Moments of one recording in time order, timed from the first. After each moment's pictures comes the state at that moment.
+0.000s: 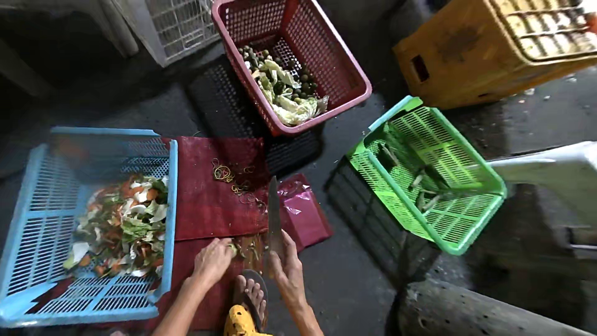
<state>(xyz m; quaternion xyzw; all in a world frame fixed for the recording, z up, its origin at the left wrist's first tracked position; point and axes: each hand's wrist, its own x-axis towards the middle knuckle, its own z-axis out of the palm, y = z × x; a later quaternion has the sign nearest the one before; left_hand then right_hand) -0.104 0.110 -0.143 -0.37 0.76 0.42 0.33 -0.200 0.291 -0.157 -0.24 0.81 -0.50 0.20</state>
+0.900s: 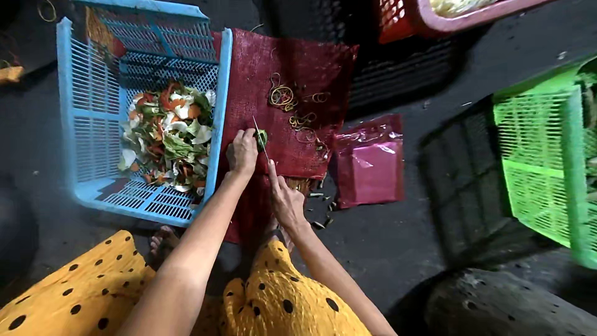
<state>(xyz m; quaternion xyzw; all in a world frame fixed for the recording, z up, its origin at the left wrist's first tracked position) -0.118 0.049 -0.217 -0.53 0.78 0.33 0.04 -0.155 0.219 -0.226 -0.52 0.83 -0.16 0.13</state>
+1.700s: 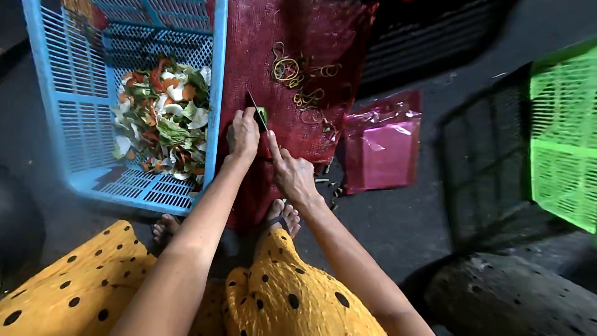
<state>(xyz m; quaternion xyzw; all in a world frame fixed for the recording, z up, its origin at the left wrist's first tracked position) -0.126 0.041 -0.211 -0.55 0.76 0.35 0.08 -0.184 0.187 -0.198 -0.56 0.80 -0.06 0.22</state>
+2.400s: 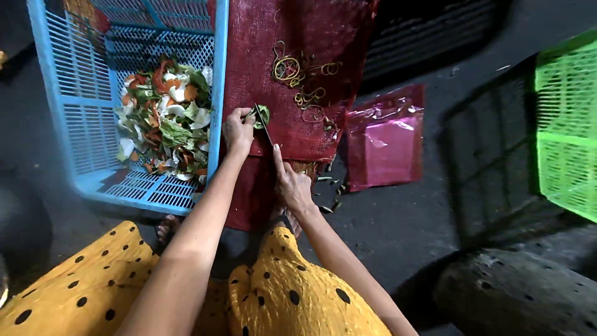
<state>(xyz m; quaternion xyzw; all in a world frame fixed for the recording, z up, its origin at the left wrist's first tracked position) -0.117 0.030 -0.211 -0.62 0.61 0.49 0.00 -0.161 0.223 -0.233 -0.51 0.83 -0.12 0.22</state>
